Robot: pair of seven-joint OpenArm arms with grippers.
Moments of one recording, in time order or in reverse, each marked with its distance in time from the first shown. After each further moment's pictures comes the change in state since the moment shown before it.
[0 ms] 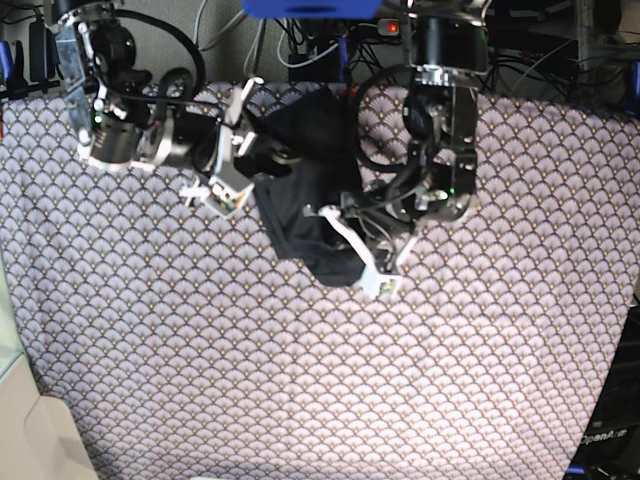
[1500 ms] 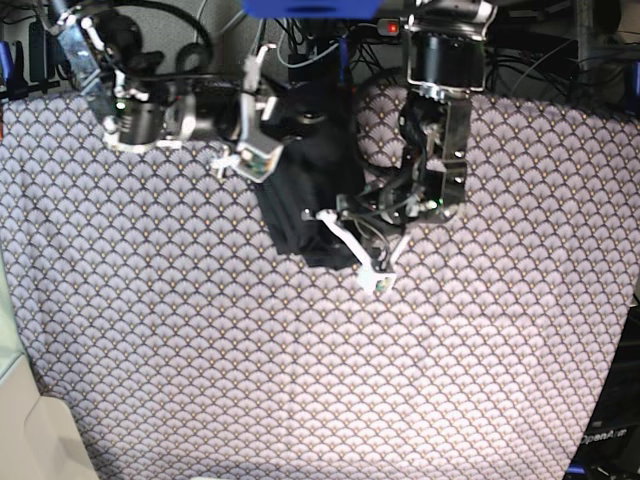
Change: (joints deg) left arm -2.9 -0.8 0.2 -10.5 -0.8 -0.2 -5.8; right arm 0.0 3.5 -10.8 -1.7 -0.1 -0.2 3.9
